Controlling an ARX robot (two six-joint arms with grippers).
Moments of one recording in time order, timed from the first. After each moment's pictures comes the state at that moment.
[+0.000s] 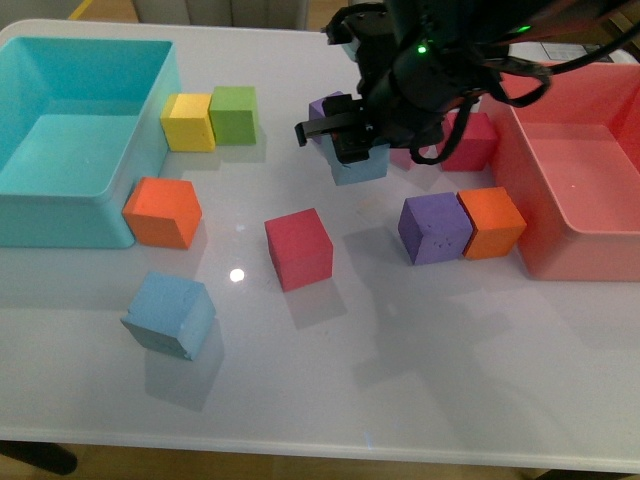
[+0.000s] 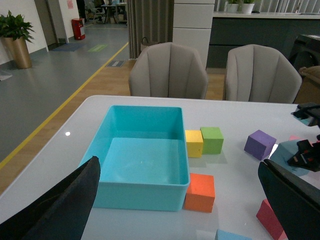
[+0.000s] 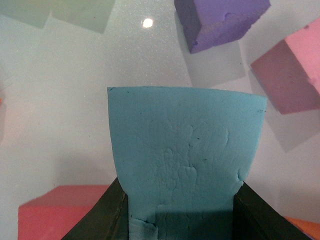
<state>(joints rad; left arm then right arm) 0.00 0.01 0.02 0.00 0.00 -0.01 0.47 2.42 1.69 -0.17 0.11 0.02</state>
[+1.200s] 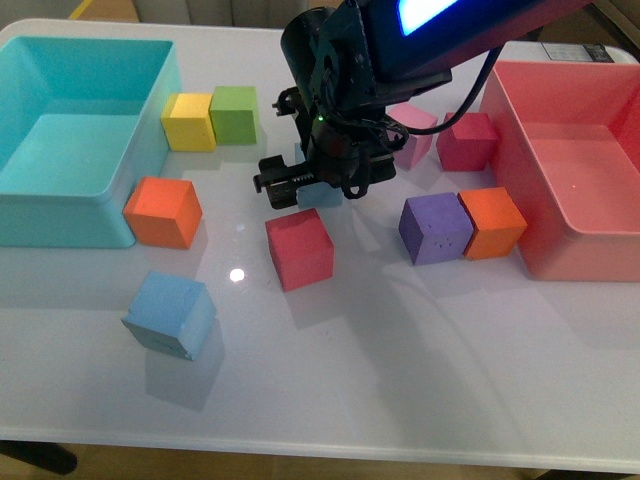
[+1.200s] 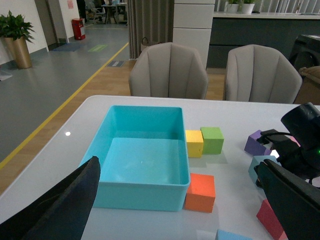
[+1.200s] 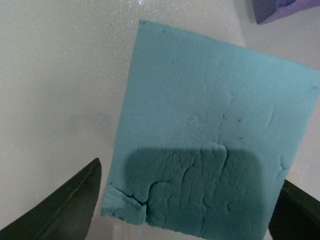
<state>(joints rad) 0.00 0.01 0.02 0.00 0.00 -0.01 0.51 2.74 2.06 -0.36 0.14 0.05</state>
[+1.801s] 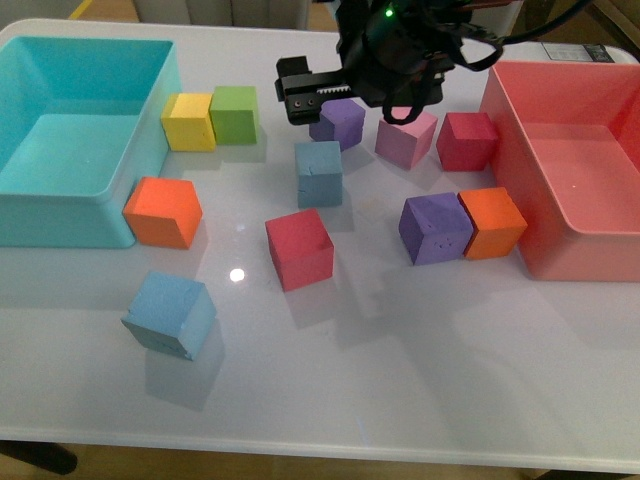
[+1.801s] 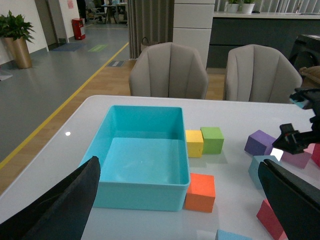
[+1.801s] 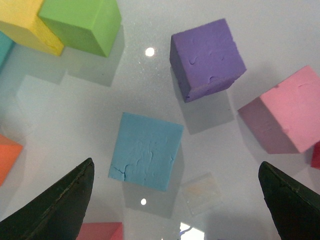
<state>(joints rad) 0.00 0.01 0.02 0.00 0.00 -0.01 0.46 2.37 1.70 -0.10 0.09 0.04</state>
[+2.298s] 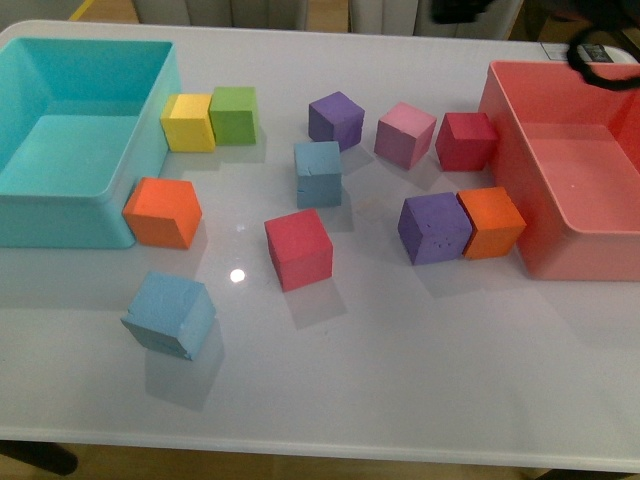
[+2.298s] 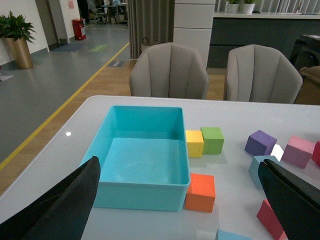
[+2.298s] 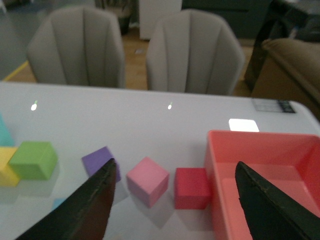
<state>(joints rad) 0.00 0.01 0.02 0.00 0.00 -0.01 0.37 1.74 0.76 0.87 0.34 0.00</state>
